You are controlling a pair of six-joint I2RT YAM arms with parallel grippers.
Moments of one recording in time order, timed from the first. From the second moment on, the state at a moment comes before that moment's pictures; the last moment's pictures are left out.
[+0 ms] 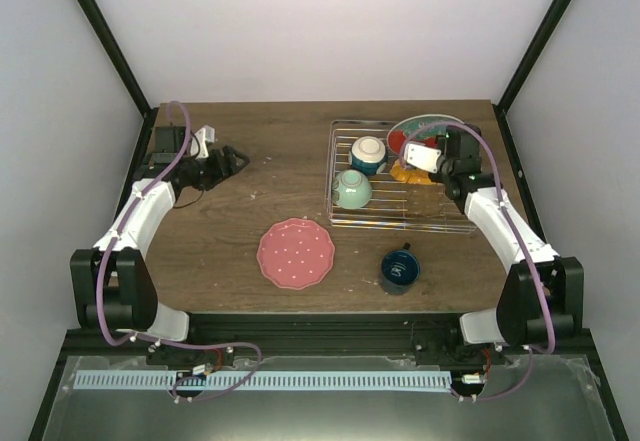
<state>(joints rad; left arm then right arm) 0.00 1.45 1.10 -0.45 0.61 -0.45 0.12 1.37 1.01 -0.23 0.17 -1.43</state>
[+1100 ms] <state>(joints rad) 0.00 1.45 1.08 -0.44 0.61 -0.45 0.15 1.33 0.97 -0.17 0.21 -1.40</state>
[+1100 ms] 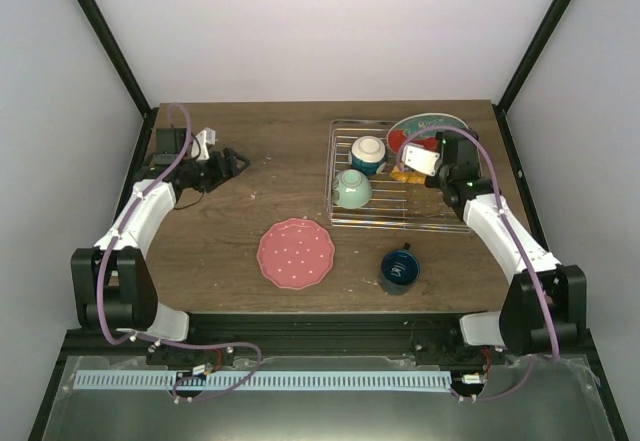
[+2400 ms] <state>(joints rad) -0.22 1.51 0.95 -0.89 0.40 -0.38 0.40 1.78 1.94 -0.57 -0.06 -0.42</state>
